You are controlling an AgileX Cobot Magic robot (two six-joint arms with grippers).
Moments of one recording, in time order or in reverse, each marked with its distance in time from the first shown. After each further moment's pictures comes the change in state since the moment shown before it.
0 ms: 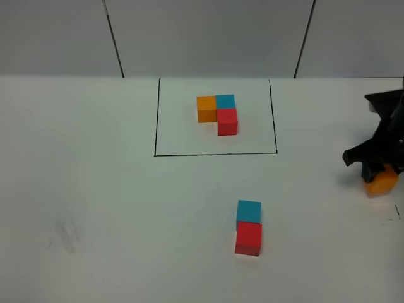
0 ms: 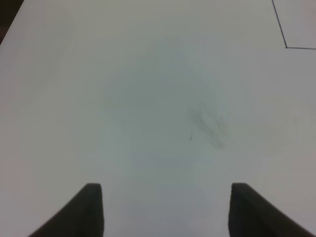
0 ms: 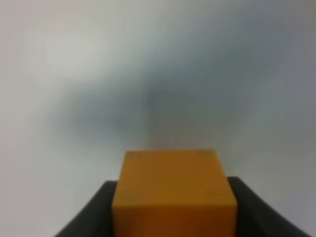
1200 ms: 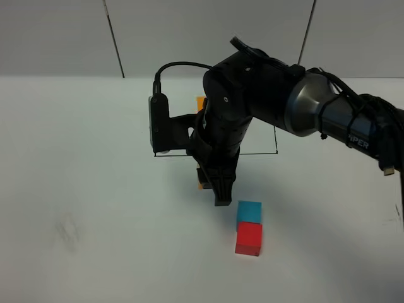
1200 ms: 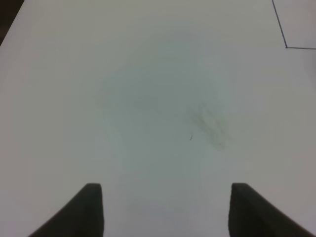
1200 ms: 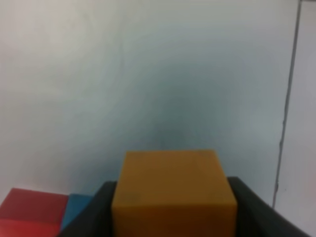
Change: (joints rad) left arm 0.000 0.000 0.000 0.000 0.000 0.001; right arm 0.681 0.066 -0.317 0.032 0.072 -0.797
